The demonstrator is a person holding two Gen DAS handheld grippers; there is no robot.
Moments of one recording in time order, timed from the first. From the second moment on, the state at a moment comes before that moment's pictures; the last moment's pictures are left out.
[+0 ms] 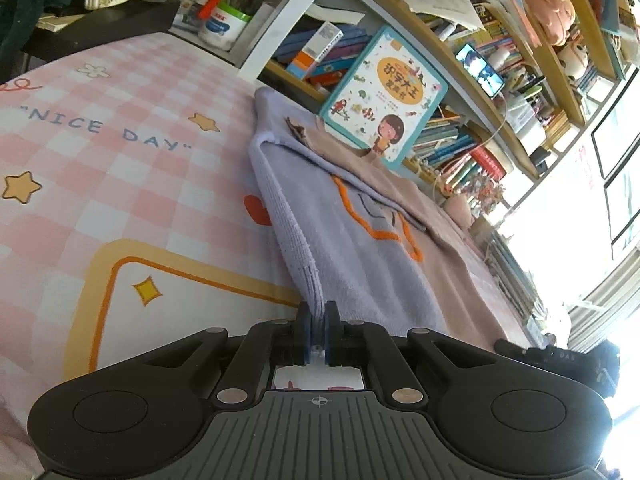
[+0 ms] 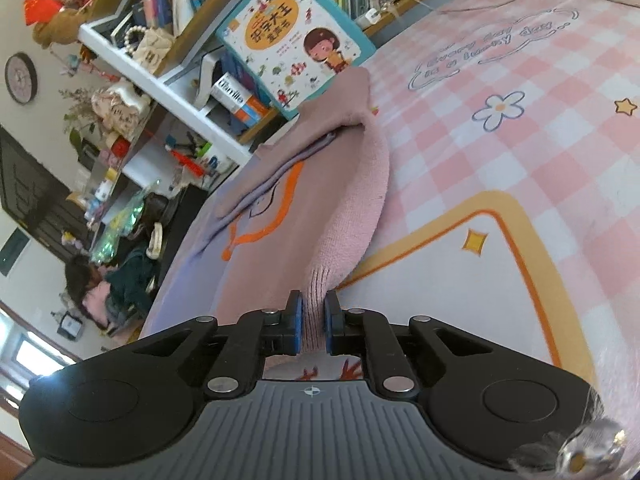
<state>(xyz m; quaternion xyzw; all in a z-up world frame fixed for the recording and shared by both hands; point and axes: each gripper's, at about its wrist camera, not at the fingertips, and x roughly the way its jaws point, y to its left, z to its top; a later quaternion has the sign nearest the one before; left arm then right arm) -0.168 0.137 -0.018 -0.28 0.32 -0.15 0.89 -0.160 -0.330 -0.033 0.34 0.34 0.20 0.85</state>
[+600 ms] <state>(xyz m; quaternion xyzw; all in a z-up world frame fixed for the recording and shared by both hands) -0.179 0.145 -0.017 -0.33 0.34 -0.18 0.86 -0.176 -0.341 -0.031 0.37 0.34 0.22 0.84</state>
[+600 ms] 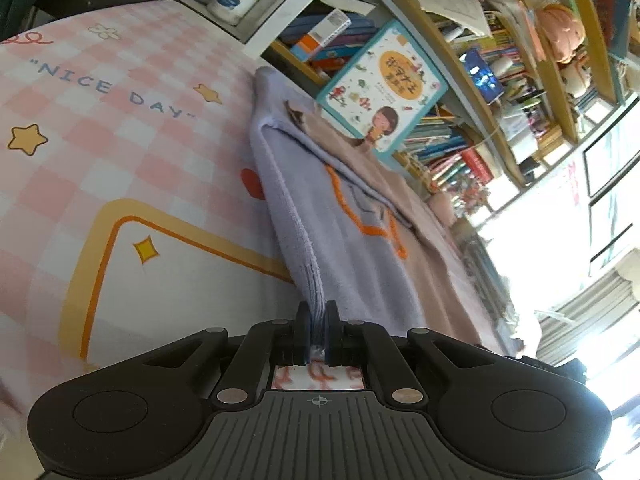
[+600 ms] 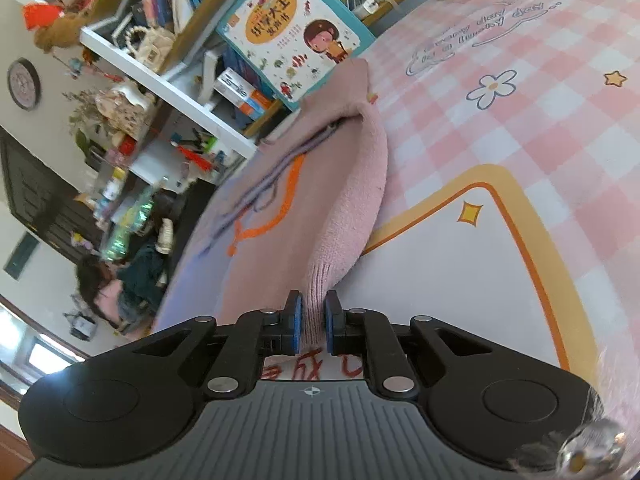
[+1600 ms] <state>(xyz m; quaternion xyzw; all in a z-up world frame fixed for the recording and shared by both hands) -0.046 0.160 0.060 -0.36 0.19 -0.19 0.89 -0.033 -0.347 0.040 0.46 0.17 0.28 0.82</state>
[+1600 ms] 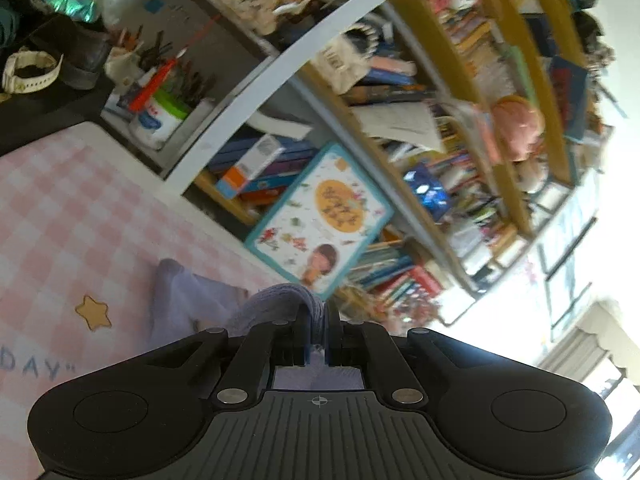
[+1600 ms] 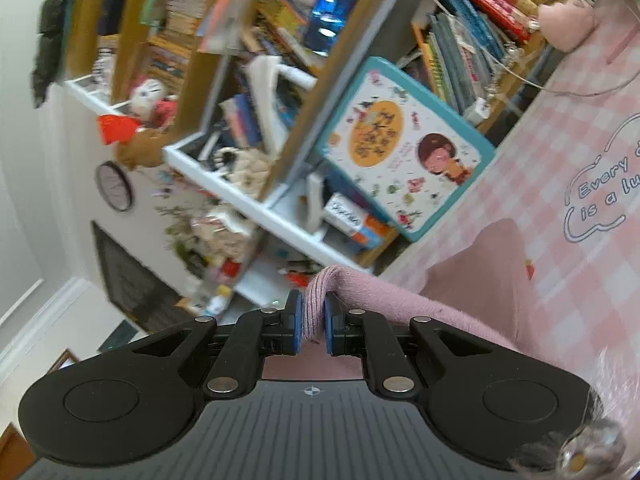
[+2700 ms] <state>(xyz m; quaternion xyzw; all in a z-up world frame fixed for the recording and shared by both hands) 0.009 0.151 0.036 -0.12 0.24 -0.08 0.96 0.025 -0.321 0.011 0.14 0.23 0.11 0.96</state>
